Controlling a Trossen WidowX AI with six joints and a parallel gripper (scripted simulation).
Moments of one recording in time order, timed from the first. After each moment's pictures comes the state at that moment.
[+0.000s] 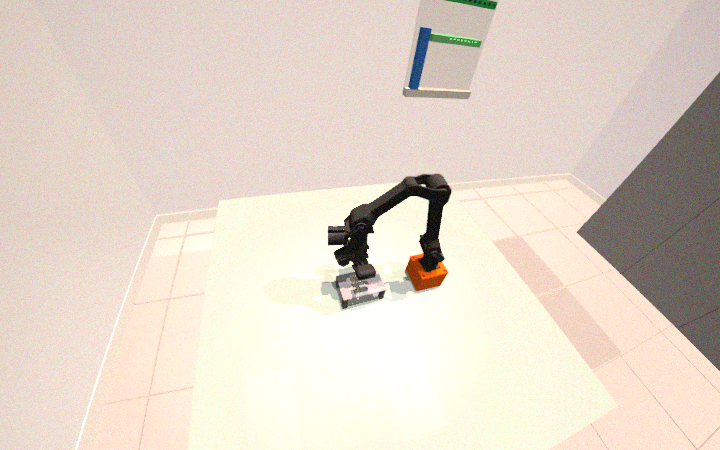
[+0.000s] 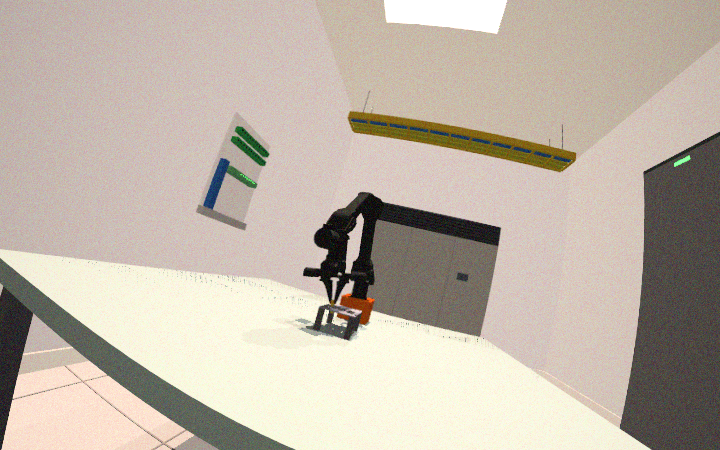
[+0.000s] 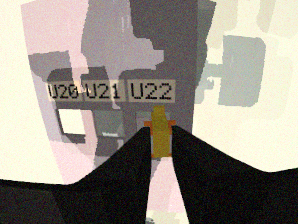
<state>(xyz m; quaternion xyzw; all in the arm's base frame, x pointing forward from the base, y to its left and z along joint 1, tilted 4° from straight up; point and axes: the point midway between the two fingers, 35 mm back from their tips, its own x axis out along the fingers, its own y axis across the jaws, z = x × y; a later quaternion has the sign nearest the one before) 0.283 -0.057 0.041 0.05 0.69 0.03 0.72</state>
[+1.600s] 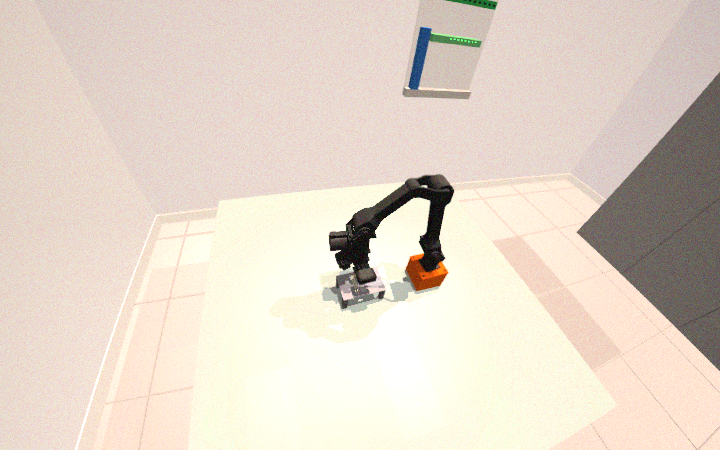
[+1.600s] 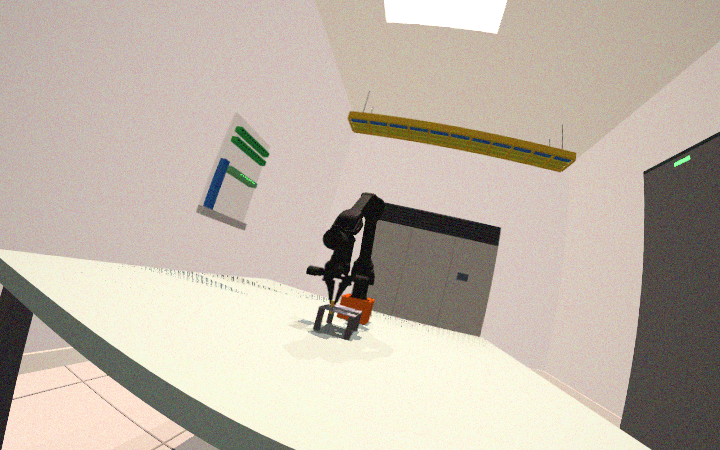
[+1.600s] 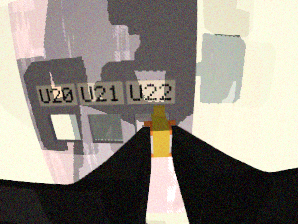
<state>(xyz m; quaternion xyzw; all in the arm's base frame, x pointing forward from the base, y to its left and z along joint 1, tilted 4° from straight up) 0.283 -0.052 0.039 0.02 0.69 -0.01 0.73</state>
